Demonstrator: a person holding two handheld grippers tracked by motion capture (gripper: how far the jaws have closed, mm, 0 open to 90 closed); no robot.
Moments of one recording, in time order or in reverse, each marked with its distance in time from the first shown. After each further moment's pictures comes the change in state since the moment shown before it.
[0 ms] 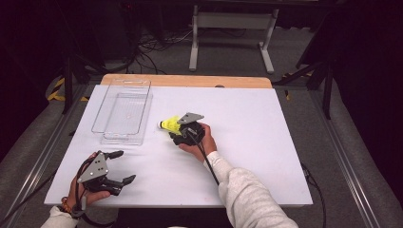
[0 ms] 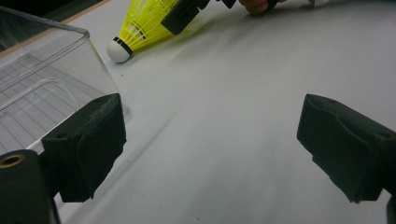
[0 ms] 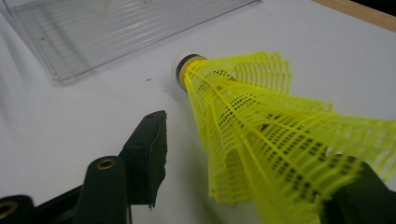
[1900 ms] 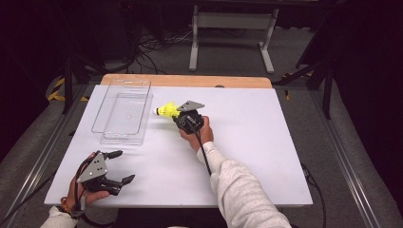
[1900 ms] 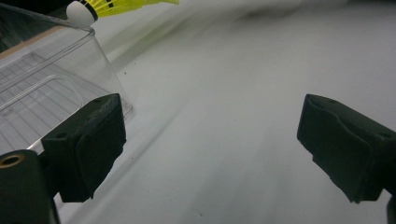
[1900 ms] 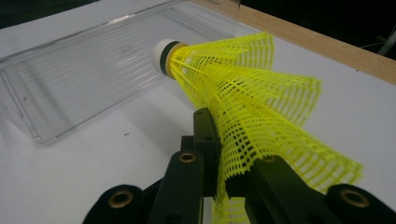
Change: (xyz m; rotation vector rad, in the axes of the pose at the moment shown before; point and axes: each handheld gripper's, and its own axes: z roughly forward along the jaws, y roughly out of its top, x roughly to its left) left arm 0.001 -0.001 -0.002 0.000 0.009 -0.003; right arm -0.013 0.032 -0.004 -0.060 -0.037 0.046
